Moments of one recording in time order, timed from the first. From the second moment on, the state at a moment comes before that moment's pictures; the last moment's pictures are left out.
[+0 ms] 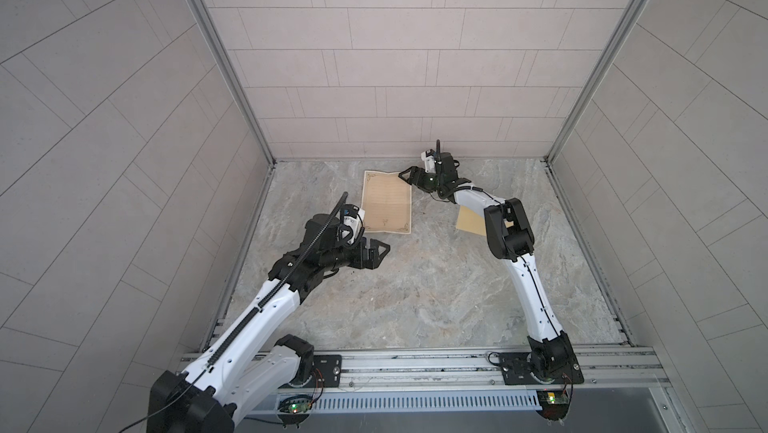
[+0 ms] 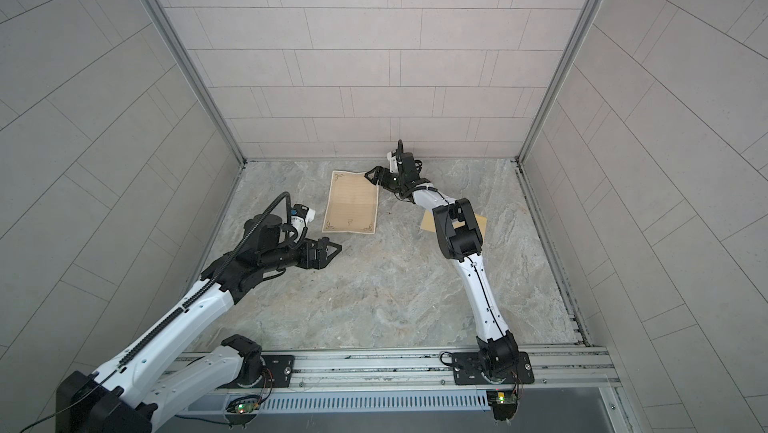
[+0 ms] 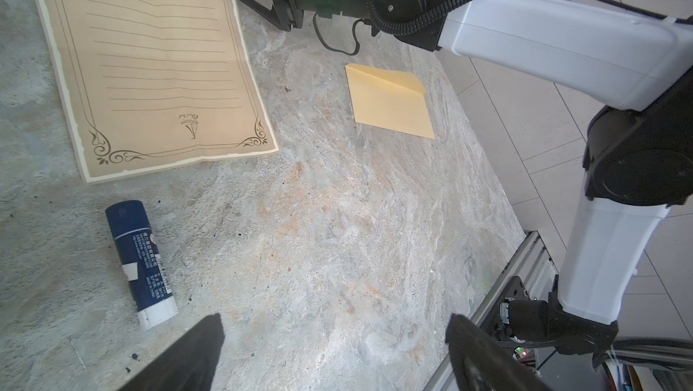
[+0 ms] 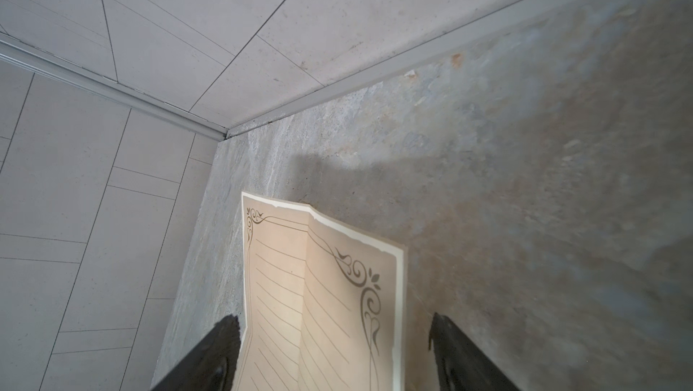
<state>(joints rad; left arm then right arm) -0.40 0.96 0.73 -0.41 0.44 -0.36 0.31 2.59 2.09 0.01 -0.50 0.70</state>
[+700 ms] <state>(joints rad) -0.40 0.96 0.73 -0.41 0.44 -0.36 0.31 2.69 2.20 0.02 -0.62 0.75</state>
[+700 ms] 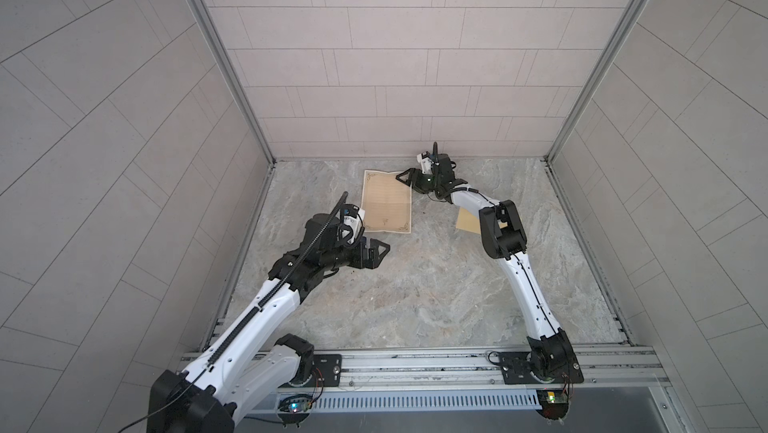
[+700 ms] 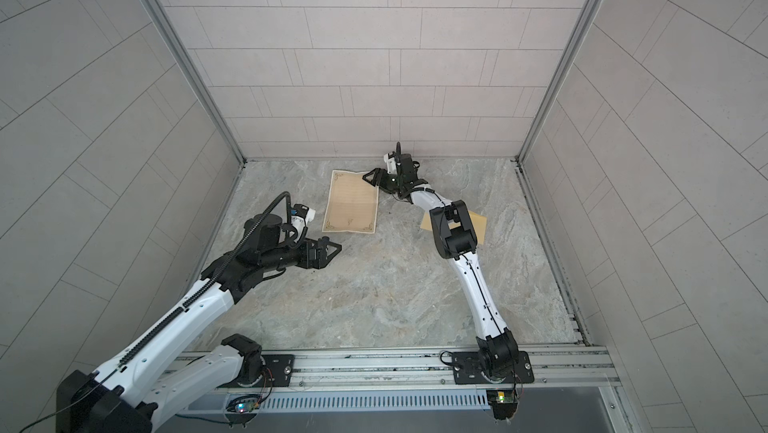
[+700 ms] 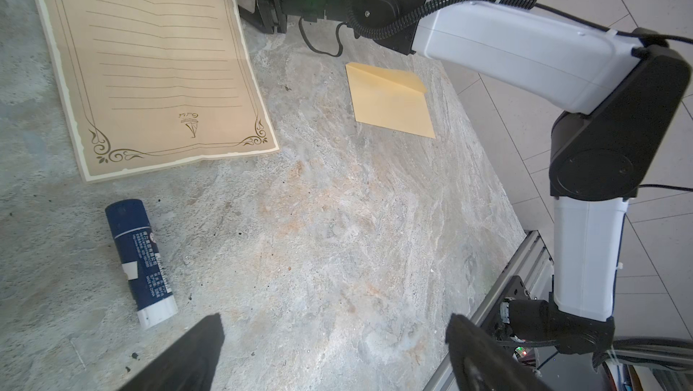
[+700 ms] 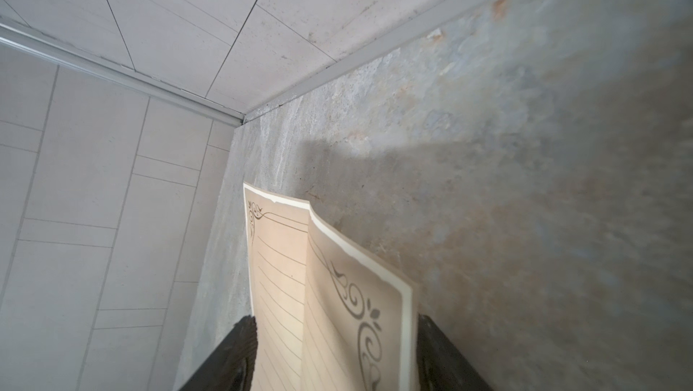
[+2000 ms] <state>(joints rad) -0.40 0.93 0.77 -0.37 0.41 -0.38 0.22 2.08 1.69 0.44 -0.60 0.73</state>
